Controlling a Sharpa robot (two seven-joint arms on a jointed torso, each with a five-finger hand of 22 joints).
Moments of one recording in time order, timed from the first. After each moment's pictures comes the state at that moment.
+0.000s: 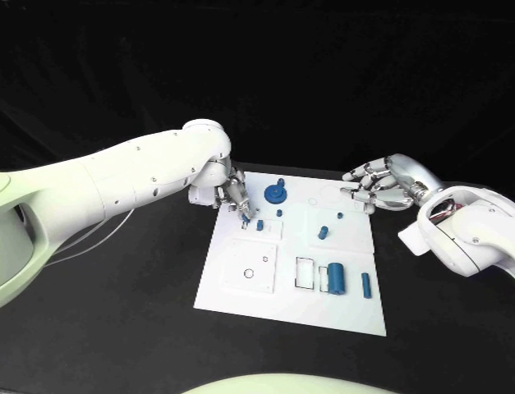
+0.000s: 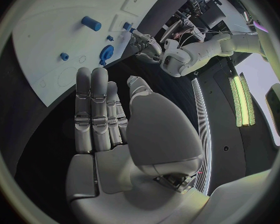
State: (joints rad) left arm 1.36 -0.48 -0.03 1.06 -0.93 0.49 -0.69; left_hand 1.25 -0.17 0.63 0.16 0.05 0.97 0.07 0.56 0.46 1.28 -0.02 0.89 0.69 1.47 -0.07 1.55 1.31 0.10 1.35 0.04 1.34 1.15; right arm 1.28 -0.93 -0.12 1.64 -0.87 -0.48 -0.04; right_hand 1.42 -0.10 0.00 0.28 0.51 0.89 0.16 0.21 0.07 0.99 0.08 0.81 0.59 1.37 0.00 0.56 0.62 0.18 1.15 0.10 0.48 0.79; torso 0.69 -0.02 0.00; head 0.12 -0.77
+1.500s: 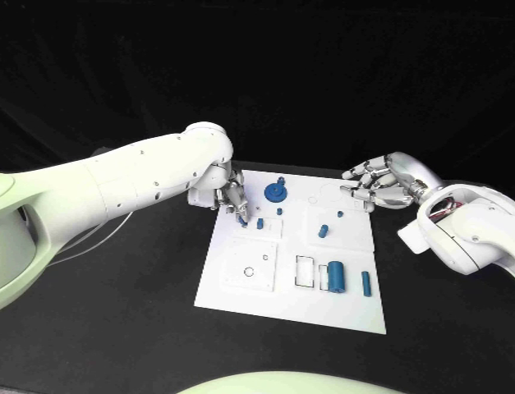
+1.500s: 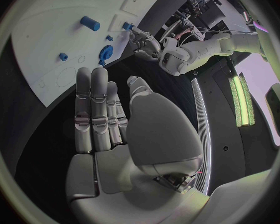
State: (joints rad) left arm 1.35 -0.48 -0.04 1.06 -0.97 0.51 -0.70; left_hand 1.24 -0.18 0.66 0.12 0.05 0.97 0.06 0.56 0.46 1.29 -0.02 0.90 0.69 1.47 -0.07 1.55 1.31 0.10 1.35 0.03 1.34 1.16; right arm 1.28 -0.93 -0.12 1.64 -0.87 -0.48 -0.04; right_hand 1.42 -0.10 0.00 0.28 0.51 0.89 0.16 0.22 0.07 0.98 0.08 0.81 0.59 1.37 0.00 0.56 0.63 0.18 1.15 0.11 0.48 0.79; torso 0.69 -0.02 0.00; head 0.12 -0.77
